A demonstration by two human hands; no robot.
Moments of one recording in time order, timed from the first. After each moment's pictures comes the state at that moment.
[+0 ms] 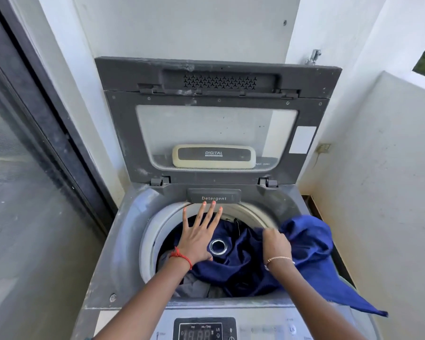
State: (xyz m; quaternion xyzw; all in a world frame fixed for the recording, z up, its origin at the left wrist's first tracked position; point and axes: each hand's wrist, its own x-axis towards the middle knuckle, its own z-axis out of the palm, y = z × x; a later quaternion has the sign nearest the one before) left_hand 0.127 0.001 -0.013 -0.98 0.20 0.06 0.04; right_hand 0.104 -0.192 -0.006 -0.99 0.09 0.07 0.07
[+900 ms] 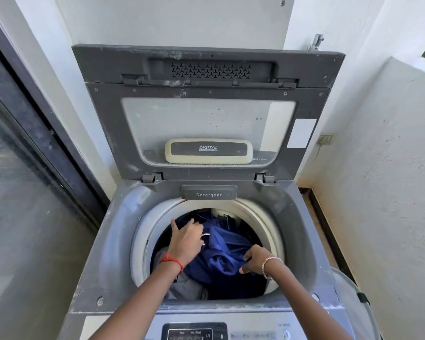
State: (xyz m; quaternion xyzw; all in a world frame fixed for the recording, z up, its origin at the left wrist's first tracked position) left_hand 0.139 0.001 -0.038 -0.99 0.12 0.09 -0.03; right_hand 0.114 -0.198 -0.047 -0.90 0.09 0.34 0.26
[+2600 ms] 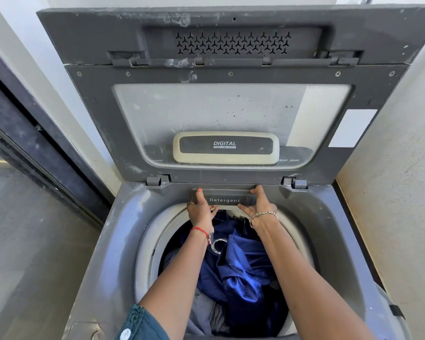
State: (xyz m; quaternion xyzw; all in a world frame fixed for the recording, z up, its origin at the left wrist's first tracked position) left_hand 0.262 -0.025 -0.071 -0.48 -0.40 -0.02 -0.78; right_hand 0.260 -0.142 -0.035 -0.41 0.41 0.03 0.82
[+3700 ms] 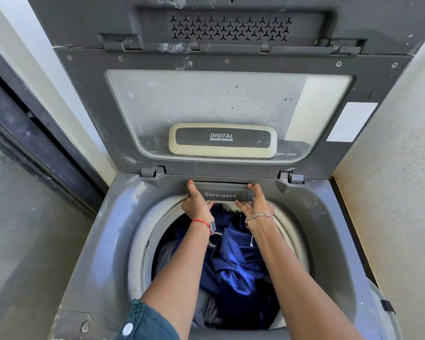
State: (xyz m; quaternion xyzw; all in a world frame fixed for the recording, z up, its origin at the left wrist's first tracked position) left_hand 0.257 -0.039 -0.064 -0.39 -0.44 -0.11 -0.80; right_hand 0.239 -0.143 -0.031 -0.37 0.39 -0.01 0.84
